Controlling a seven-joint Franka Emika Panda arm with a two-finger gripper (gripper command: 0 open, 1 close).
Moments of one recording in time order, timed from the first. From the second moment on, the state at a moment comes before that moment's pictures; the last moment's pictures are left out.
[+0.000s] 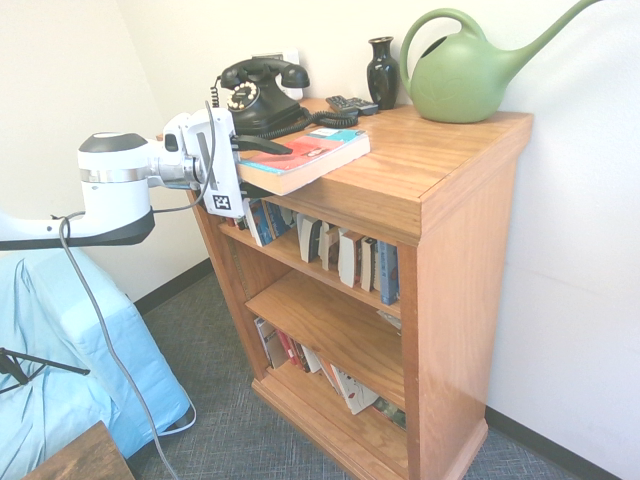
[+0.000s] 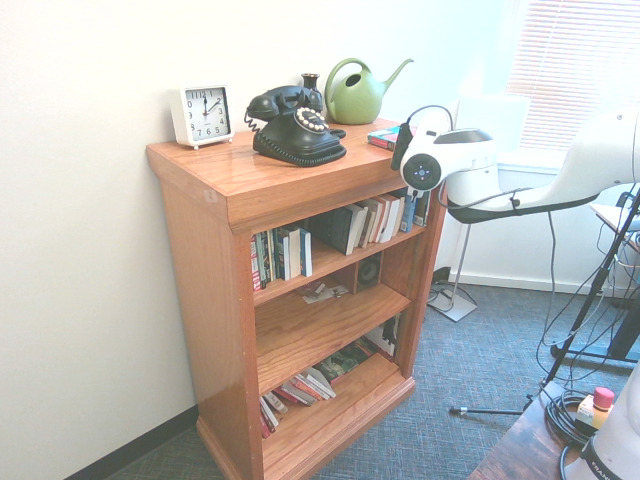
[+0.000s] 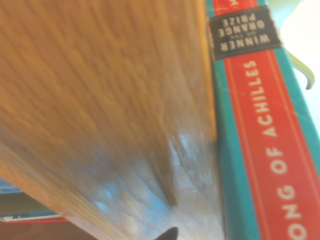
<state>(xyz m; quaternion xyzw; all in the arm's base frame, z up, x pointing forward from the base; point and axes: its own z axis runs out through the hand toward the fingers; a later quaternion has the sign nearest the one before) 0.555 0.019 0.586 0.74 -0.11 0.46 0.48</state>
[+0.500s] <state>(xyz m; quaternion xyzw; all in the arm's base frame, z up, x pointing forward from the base) 0.559 0.019 0.588 0.74 -0.11 0.46 0.48</state>
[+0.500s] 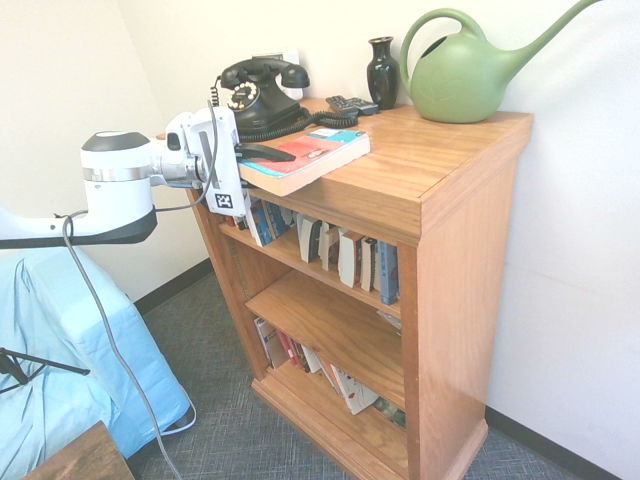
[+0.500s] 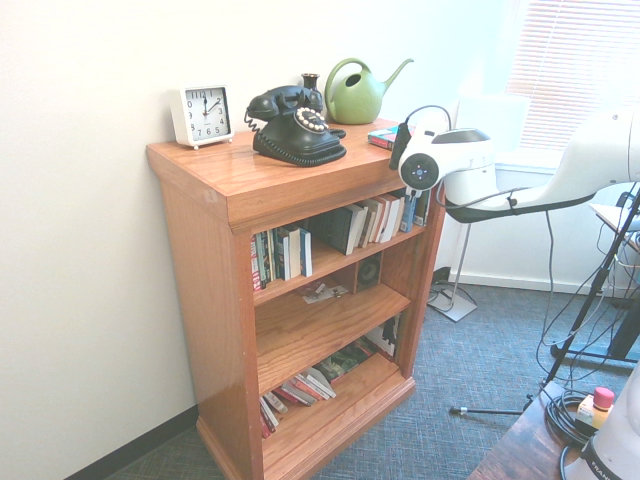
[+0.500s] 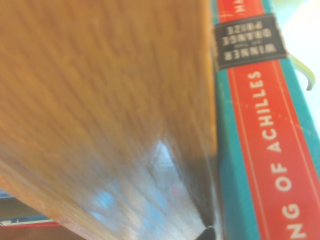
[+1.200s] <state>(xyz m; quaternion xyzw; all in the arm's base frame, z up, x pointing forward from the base) 0.541 0.013 0.605 0.74 -0.19 0.48 0.43</state>
